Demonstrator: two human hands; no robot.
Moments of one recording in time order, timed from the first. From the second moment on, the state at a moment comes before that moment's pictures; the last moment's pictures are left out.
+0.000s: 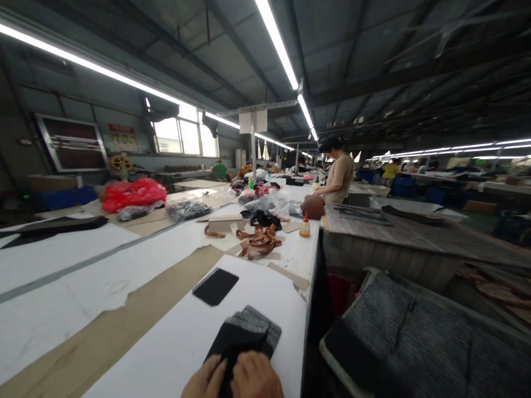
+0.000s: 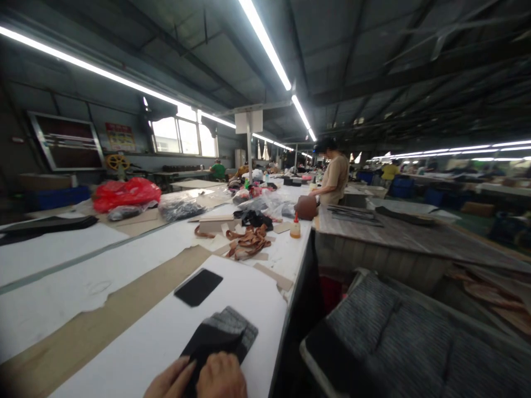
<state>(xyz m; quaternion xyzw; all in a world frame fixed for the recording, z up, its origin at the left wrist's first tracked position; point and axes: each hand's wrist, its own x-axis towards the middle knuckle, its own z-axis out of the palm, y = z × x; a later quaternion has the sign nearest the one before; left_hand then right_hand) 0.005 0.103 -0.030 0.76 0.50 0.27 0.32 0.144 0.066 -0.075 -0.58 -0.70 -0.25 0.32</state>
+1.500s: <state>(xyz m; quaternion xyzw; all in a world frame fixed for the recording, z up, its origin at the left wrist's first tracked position) -0.029 -0.007 -0.021 0.87 0.46 0.11 0.15 0.140 -0.043 -0.049 -0.61 -0.74 0.14 0.26</state>
